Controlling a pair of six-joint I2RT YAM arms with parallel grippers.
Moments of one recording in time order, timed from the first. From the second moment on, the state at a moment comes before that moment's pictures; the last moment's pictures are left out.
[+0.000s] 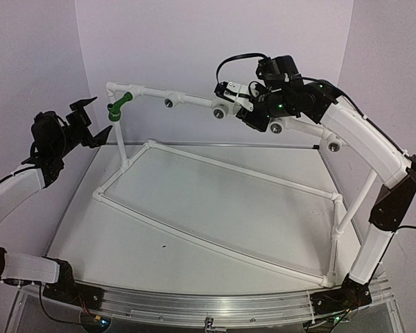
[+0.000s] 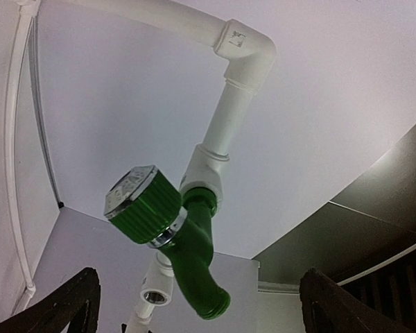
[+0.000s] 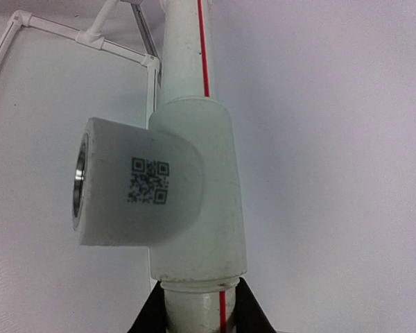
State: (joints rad) left arm -0.11 1.14 0.89 0.35 0.35 -1.97; right arm 0.76 1.80 2.09 -0.83 0.22 -0.77
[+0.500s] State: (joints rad) left arm -0.15 1.34 0.98 0.52 0.38 -2.02; right arm 0.76 1.80 2.10 -0.83 0.22 -0.77
